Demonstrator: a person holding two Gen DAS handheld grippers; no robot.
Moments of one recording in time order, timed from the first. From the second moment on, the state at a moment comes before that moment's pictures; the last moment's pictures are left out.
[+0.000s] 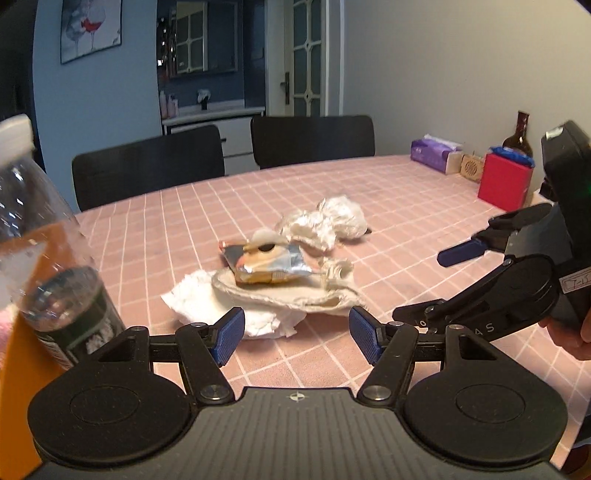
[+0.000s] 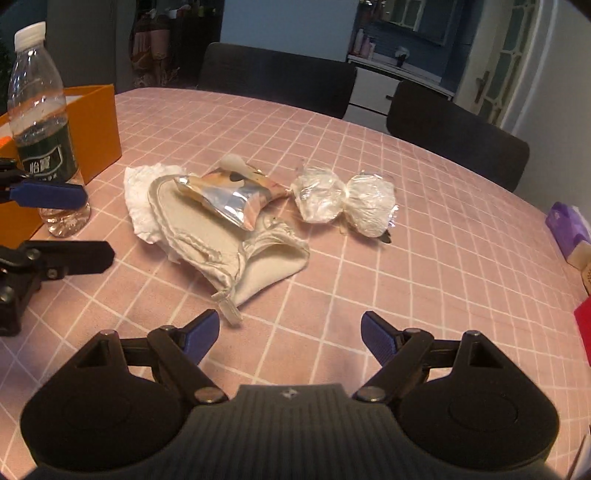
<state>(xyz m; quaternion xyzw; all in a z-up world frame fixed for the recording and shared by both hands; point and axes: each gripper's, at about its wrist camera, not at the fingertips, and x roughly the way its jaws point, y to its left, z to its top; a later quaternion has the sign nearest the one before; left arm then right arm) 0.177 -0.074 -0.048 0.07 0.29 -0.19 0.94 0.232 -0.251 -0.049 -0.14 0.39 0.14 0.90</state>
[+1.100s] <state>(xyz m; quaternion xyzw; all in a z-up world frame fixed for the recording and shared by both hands) 0.218 -0.075 -0.081 0.09 0.32 -0.14 0.93 0.248 -0.229 -0.040 -0.15 0.37 0.23 0.89</state>
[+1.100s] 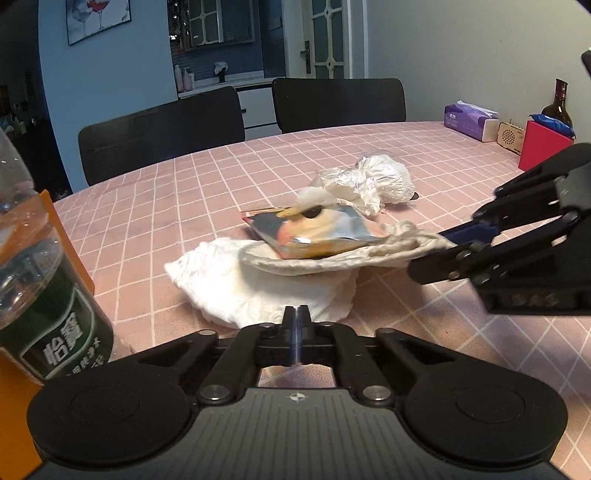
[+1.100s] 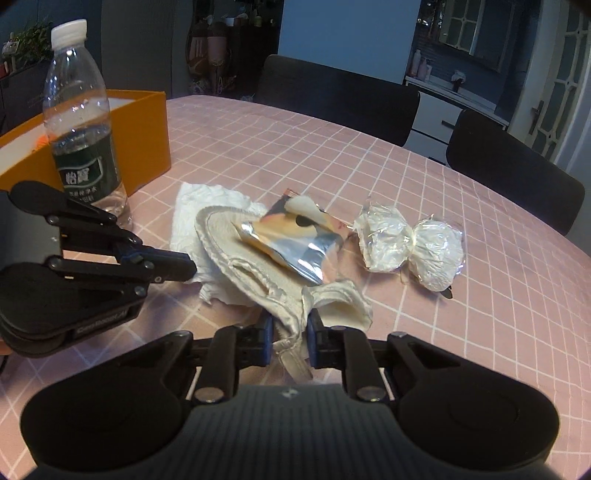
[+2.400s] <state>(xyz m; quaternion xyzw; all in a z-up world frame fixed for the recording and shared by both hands) 0.181 -0.065 -0.068 0.07 0.33 -0.16 0.93 0.220 -0.225 -0.074 -0.17 0.46 0.28 0.82</state>
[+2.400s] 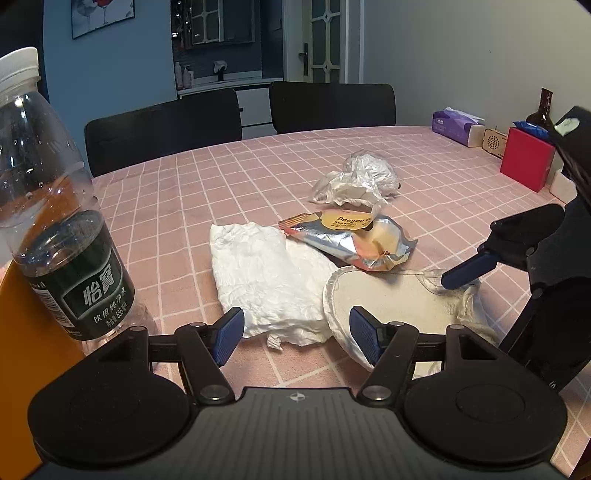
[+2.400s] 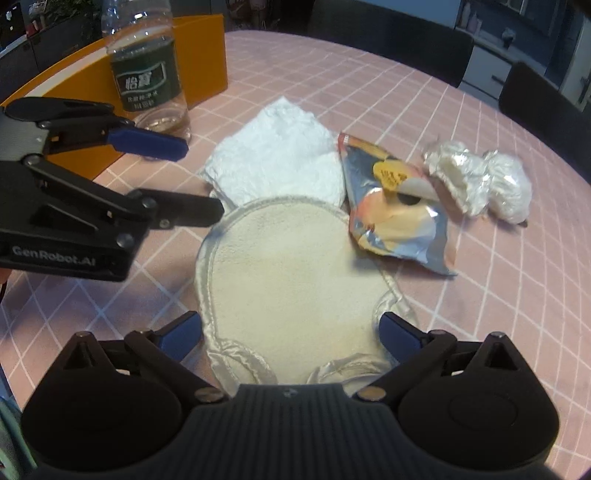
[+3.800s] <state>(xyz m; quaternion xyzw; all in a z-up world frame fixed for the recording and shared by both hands) 0.235 -0.075 -0.093 0.01 0.39 -0.14 0.91 0.237 -0.249 -0.061 -0.10 0.47 0.28 0.83</state>
